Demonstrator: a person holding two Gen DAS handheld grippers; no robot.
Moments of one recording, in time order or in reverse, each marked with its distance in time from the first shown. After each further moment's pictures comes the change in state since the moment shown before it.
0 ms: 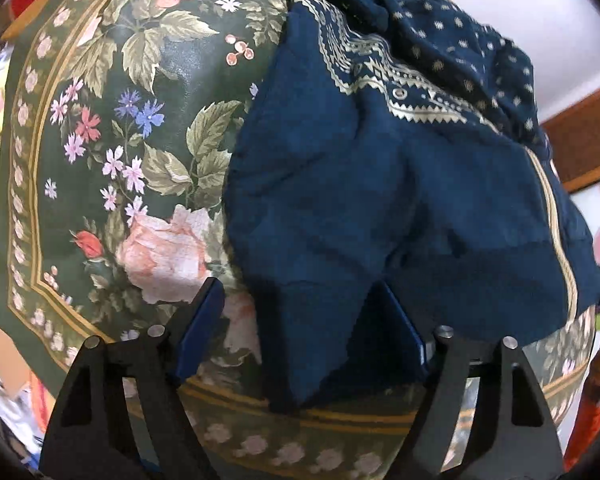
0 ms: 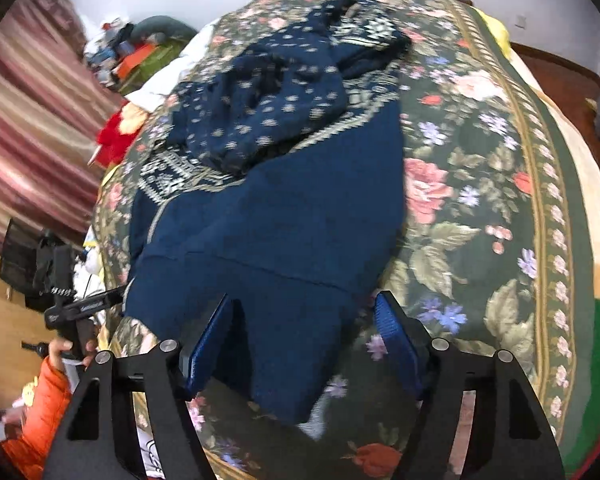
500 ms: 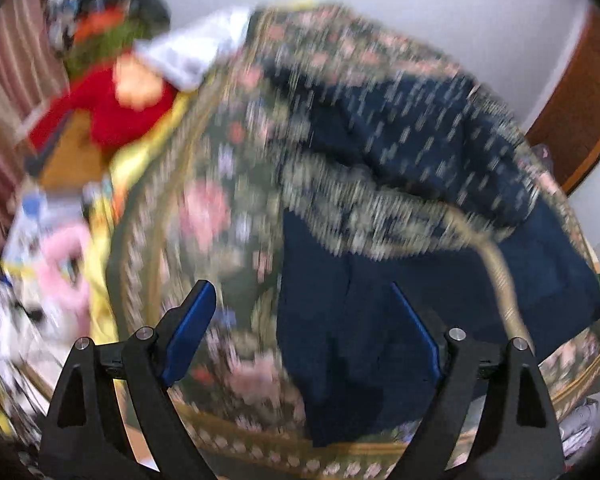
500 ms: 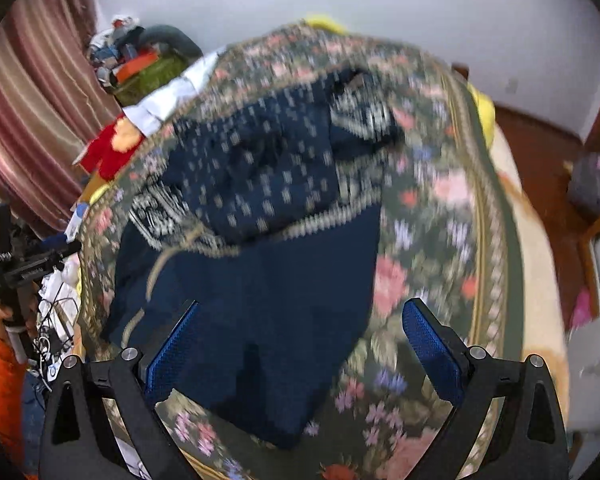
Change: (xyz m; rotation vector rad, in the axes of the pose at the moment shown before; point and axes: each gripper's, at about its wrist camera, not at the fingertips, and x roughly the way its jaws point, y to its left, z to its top) left arm -0.083 -0.036 0.064 0.213 -0.186 0.193; right arm -0.035 0.007 0.039 -0.055 -0.069 -0.141
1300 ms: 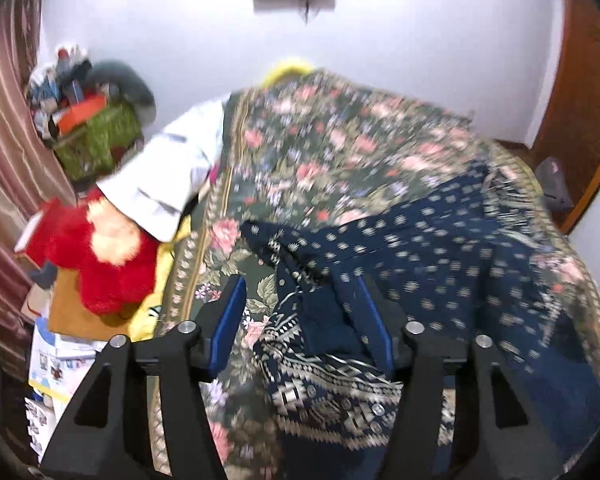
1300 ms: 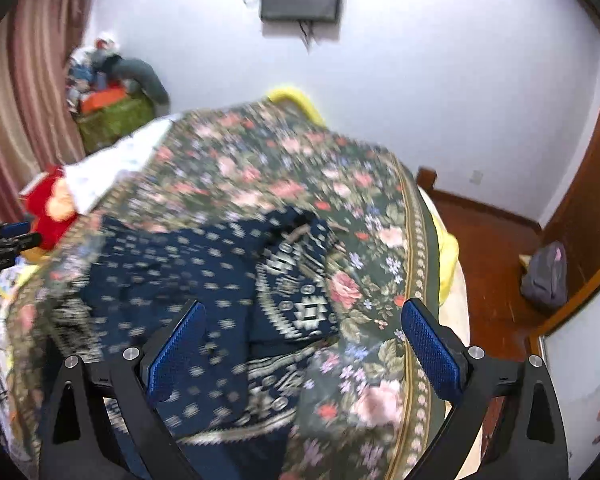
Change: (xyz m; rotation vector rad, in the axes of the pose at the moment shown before) left arm -0.016 -0.059 0.182 0.180 -0.255 0.074; right arm -0.015 -0.001 0.170 -0.156 -0.313 -0.197
